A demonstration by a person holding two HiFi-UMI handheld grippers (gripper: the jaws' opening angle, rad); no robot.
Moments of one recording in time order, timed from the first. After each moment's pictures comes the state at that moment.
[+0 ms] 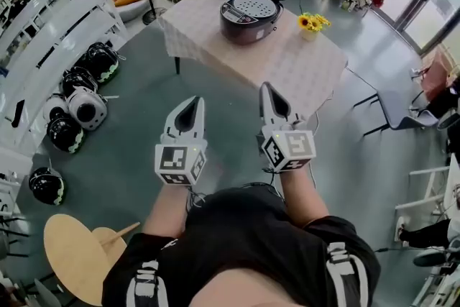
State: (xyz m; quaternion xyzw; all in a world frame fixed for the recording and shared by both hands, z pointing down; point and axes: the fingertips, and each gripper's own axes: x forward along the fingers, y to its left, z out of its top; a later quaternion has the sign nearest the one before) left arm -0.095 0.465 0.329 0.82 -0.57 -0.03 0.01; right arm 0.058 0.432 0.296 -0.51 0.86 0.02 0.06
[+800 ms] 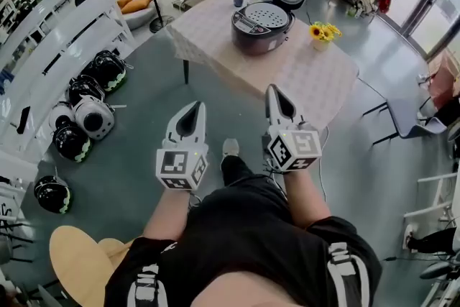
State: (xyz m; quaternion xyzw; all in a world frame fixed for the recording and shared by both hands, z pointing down) left arm -0.146 0.421 0.341 0.81 -0.58 -0.03 0.01; right arm 0.023 0.375 0.313 -0.51 0.86 -0.01 0.08
